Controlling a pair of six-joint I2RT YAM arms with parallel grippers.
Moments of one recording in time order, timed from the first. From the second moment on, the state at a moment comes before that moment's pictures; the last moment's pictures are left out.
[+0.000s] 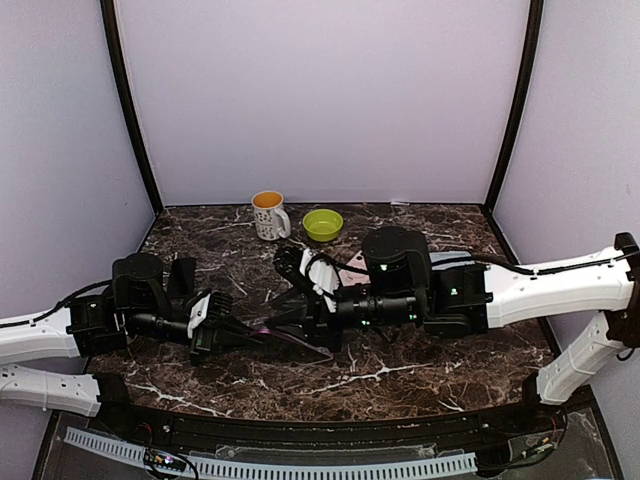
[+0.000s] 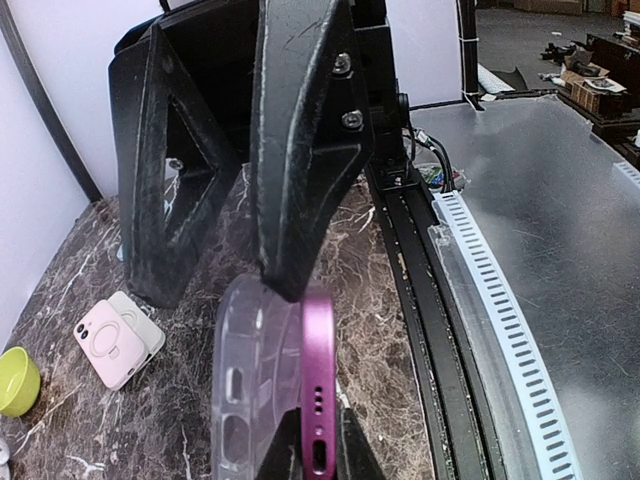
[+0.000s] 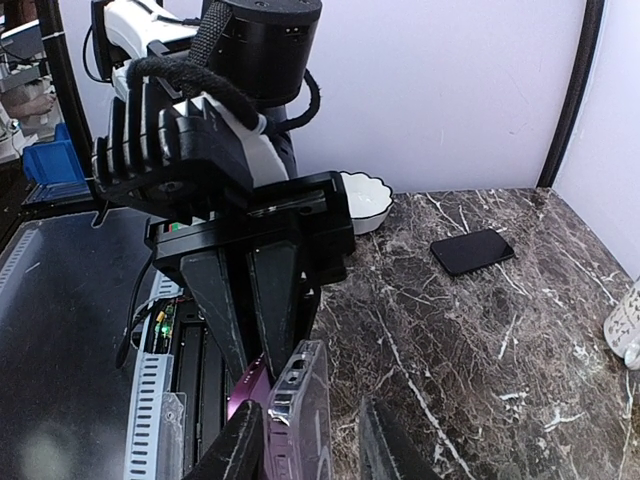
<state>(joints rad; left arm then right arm) -0.95 0.82 0.54 -0.06 0.54 0.40 1.30 1.48 1.10 0.11 -0.17 -0.07</state>
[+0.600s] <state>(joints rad) -0.96 0.82 0.54 -0.06 0.55 0.40 1.30 1.51 1.10 0.02 -0.15 -0.10</state>
